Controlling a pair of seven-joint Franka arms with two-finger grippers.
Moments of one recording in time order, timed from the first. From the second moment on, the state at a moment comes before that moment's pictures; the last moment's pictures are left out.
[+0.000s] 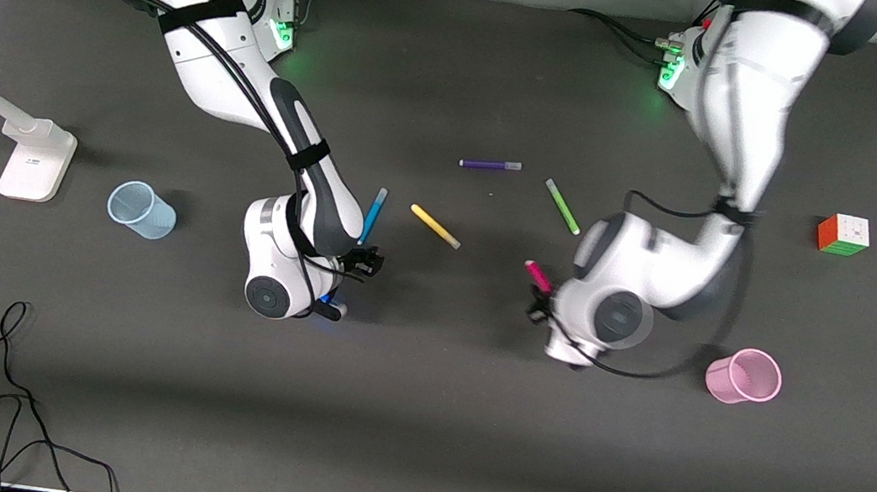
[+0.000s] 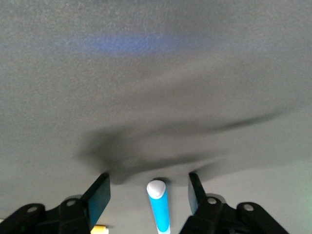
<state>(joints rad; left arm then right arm) -0.33 0.69 -0.04 -1.38 -0.20 1.75 -0.95 0.50 0.86 -0.09 -1.49 0.47 1.82 0.55</state>
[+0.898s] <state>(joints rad) 0.16 0.77 -0.05 -1.16 -0.32 1.55 -0.25 0.50 0.85 -0.09 -1.50 0.47 1.80 0.55</state>
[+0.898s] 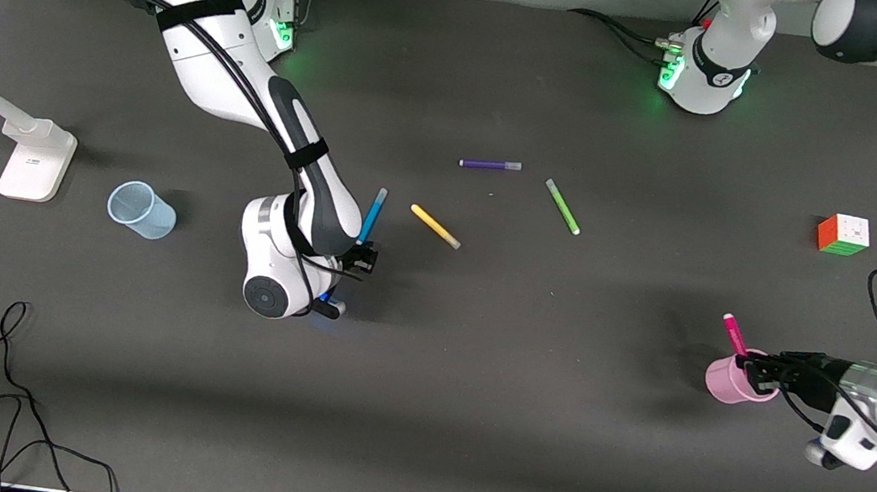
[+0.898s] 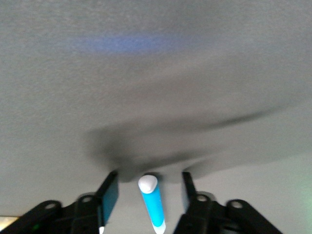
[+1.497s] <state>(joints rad) 0.29 0.88 -0.06 -1.15 -0.54 1.54 -0.22 0.51 0.84 -0.09 -1.50 0.47 1.80 0.55</state>
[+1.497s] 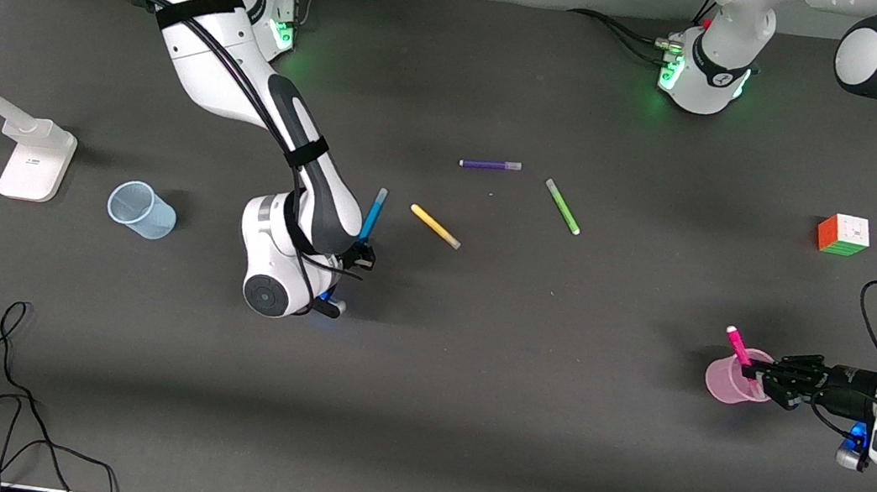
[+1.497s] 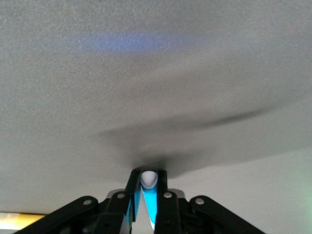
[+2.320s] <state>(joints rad) 0.32 0.90 -0.06 -1.15 -0.55 1.52 -0.22 0.48 0.59 -0.26 -1.47 0.19 1.68 0.30</state>
